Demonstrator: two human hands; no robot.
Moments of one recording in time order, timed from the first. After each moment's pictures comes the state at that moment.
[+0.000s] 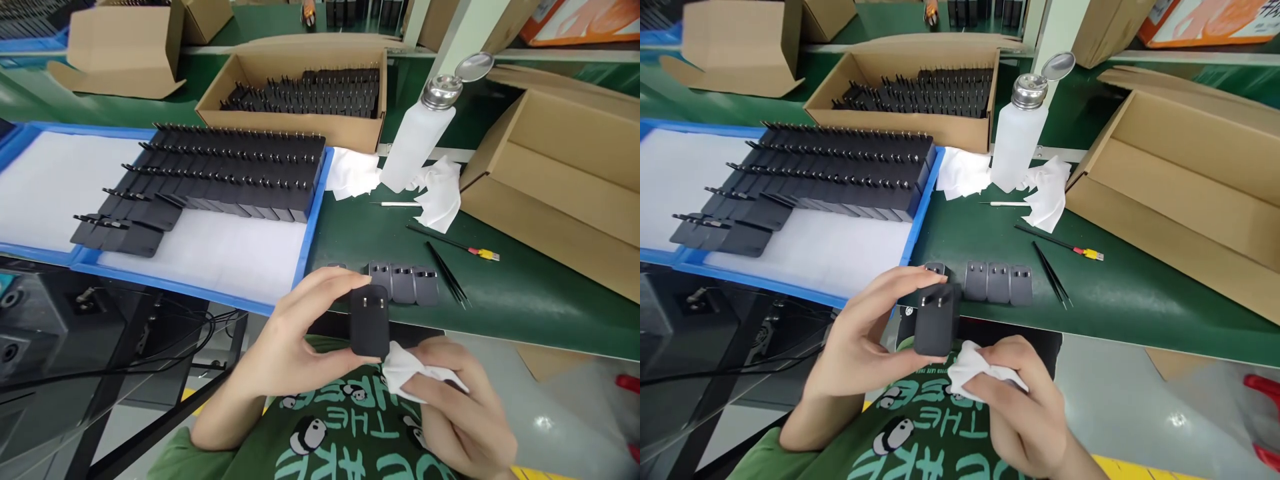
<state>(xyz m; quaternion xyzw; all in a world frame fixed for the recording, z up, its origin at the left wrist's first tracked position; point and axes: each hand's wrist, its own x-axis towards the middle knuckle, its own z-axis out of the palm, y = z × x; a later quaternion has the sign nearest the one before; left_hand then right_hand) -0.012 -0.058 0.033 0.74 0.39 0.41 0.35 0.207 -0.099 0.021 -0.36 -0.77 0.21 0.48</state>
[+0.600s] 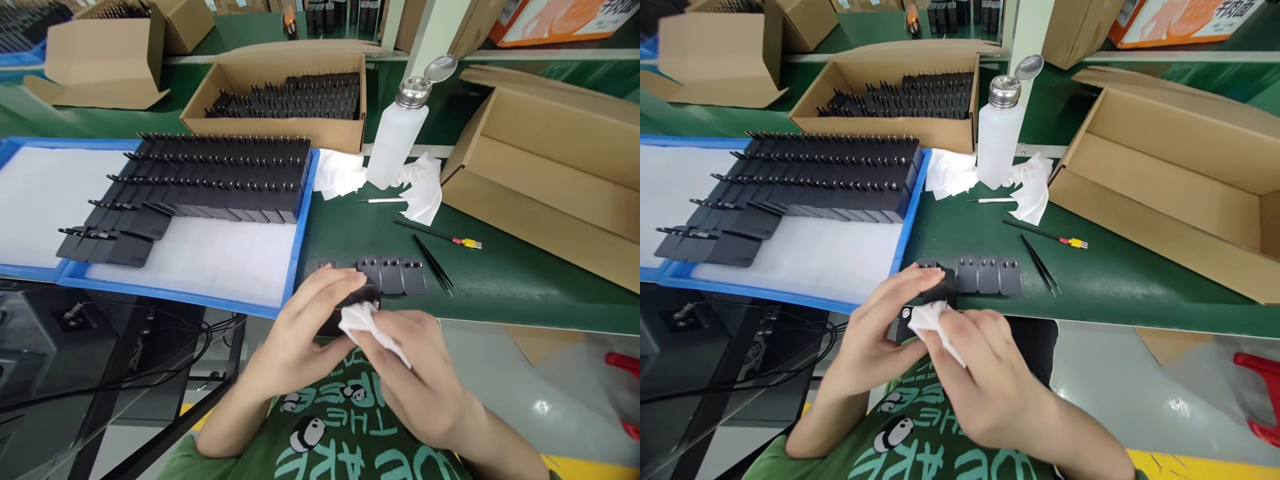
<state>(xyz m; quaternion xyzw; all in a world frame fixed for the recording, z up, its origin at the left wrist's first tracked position) -0.002 -0.066 0.020 0.78 0.39 0.40 0.28 0.187 -0.090 0.033 -0.35 -0.85 0.06 0.40</state>
